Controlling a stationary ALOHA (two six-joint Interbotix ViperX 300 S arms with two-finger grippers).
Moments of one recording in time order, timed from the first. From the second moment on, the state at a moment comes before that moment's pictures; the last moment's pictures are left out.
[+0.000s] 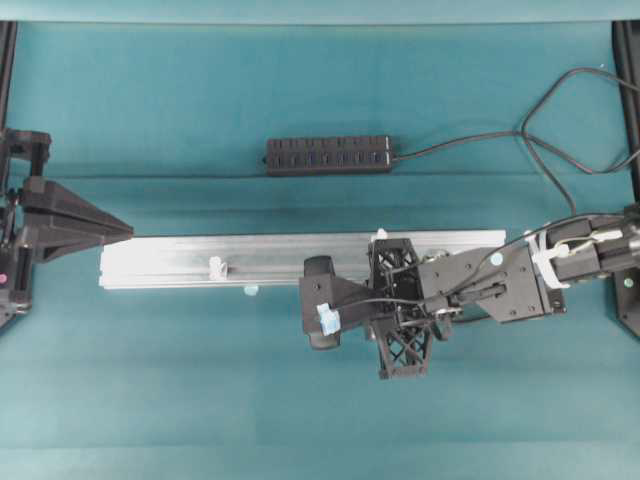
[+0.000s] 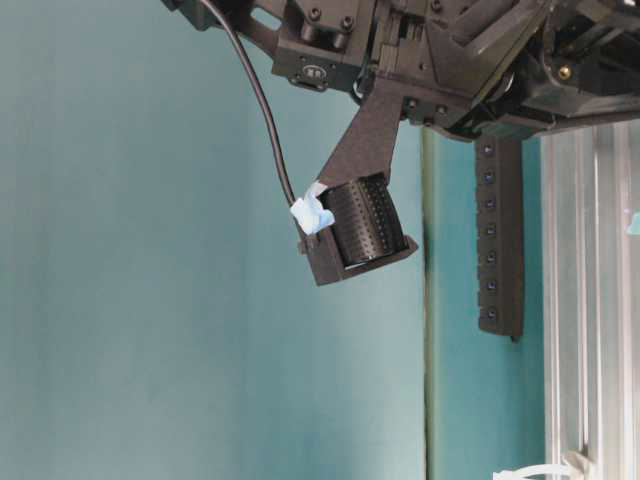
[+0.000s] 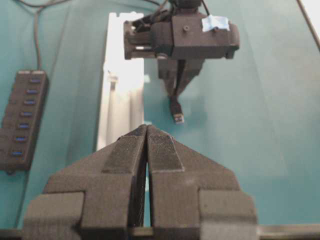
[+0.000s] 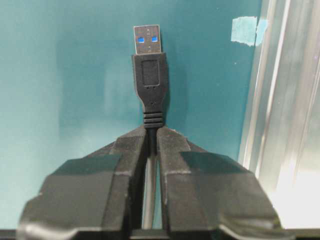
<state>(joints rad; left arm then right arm) 0.00 -0.92 1.05 0.01 0.17 -0.03 0.12 0.23 0.47 -0.05 0.60 0.07</state>
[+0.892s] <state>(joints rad) 0.00 -0.92 1.05 0.01 0.17 -0.03 0.14 0.19 0.37 -0.04 0.79 0.07</state>
